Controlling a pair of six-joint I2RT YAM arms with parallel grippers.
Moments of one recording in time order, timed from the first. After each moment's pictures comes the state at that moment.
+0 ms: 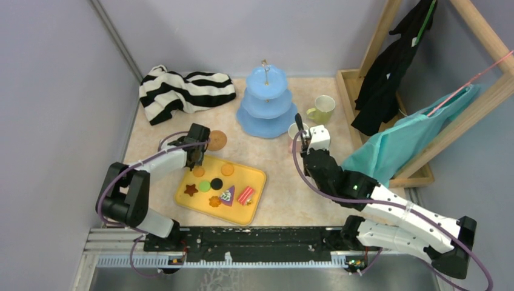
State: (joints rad) left arm -0.35 1.50 0.77 -0.38 -0.56 -1.77; right arm 0.98 0.81 0.76 -0.51 0.73 0.33
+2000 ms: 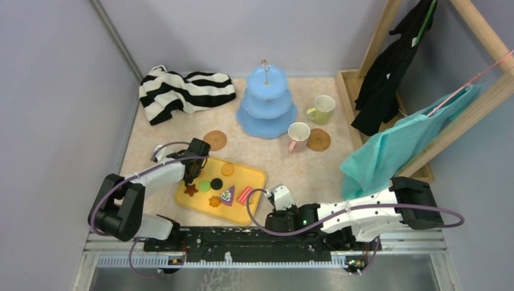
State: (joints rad) left arm -0.40 1.38 0.63 -0.50 -0.87 -1.53; right arm 1.60 1.24 0.67 -0.74 0.54 1.00
